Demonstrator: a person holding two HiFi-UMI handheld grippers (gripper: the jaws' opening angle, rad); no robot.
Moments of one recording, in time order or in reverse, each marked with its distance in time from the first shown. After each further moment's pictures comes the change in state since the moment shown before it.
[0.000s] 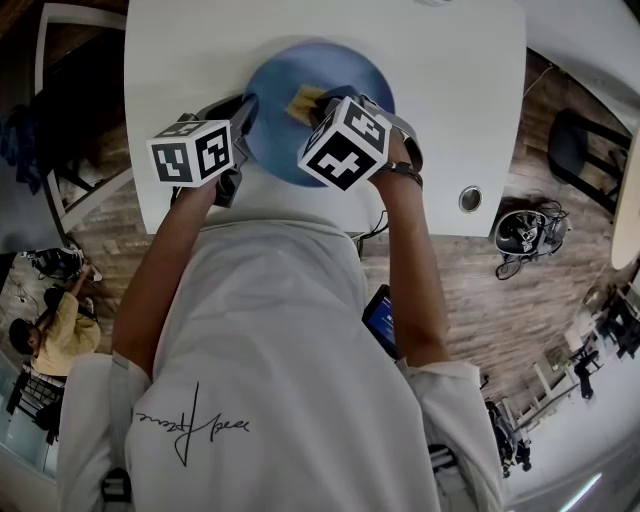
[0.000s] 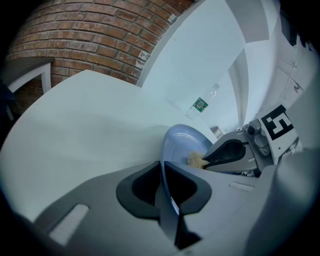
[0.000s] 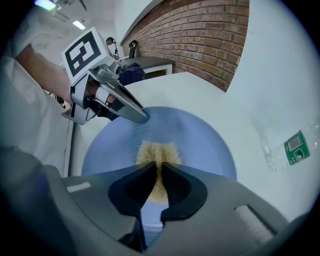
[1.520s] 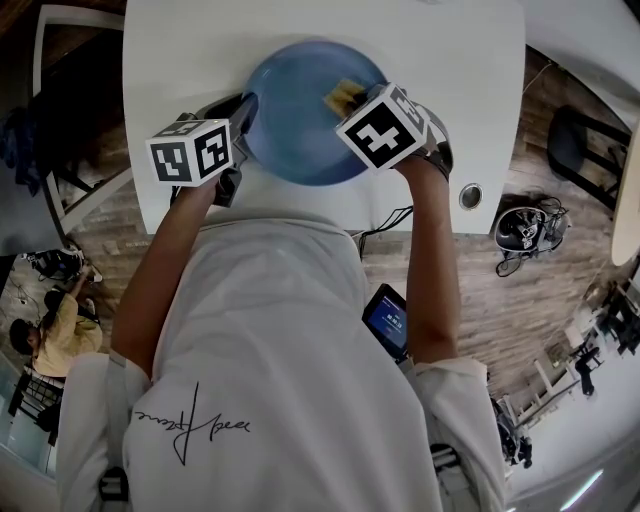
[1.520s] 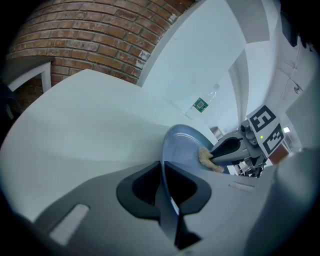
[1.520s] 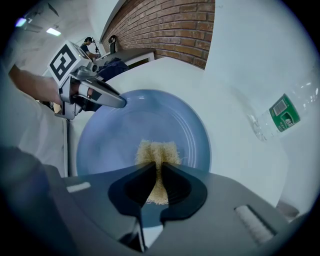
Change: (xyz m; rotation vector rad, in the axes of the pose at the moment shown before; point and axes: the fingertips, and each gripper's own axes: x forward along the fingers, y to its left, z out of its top) left arm -0.001 -0.001 0.000 -0.007 0.003 -0.004; right arm -0.017 -0.038 -0.044 0.178 0.109 -0.015
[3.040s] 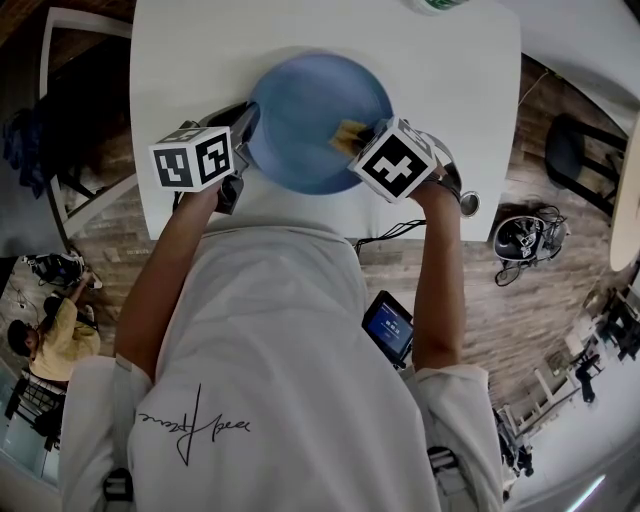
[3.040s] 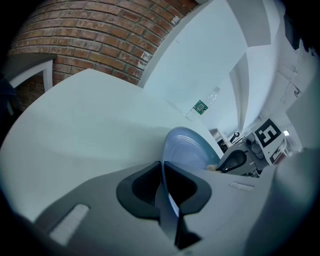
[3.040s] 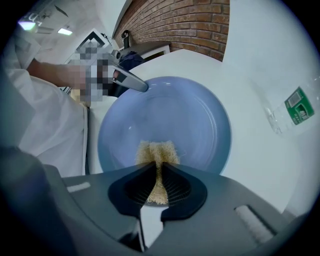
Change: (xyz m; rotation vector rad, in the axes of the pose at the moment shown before) left arm -0.002 0.001 0.002 -0.025 -0.012 -0.012; right arm -0.006 0.033 -0.038 -0.096 0.075 0.150
